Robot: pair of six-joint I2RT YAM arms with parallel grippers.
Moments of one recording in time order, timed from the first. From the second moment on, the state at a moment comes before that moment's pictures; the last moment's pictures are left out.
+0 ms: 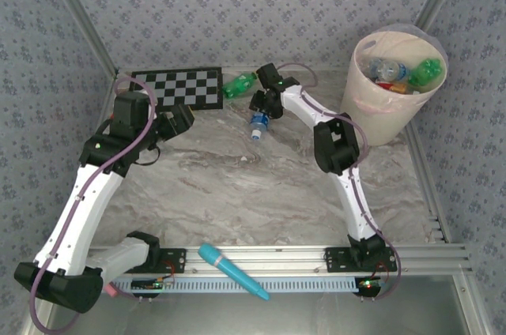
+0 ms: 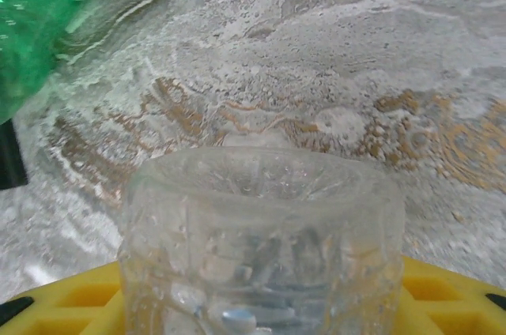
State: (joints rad) left arm -0.31 1.03 1.24 -0.86 0.02 -0.66; right arm 0.48 2.41 2.13 -0.77 -0.05 0.71
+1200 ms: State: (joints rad) left arm -0.49 1.11 1.34 -0.73 -0.01 -0.56; right arm 0.21 1.58 1.80 -0.48 0.31 1.04
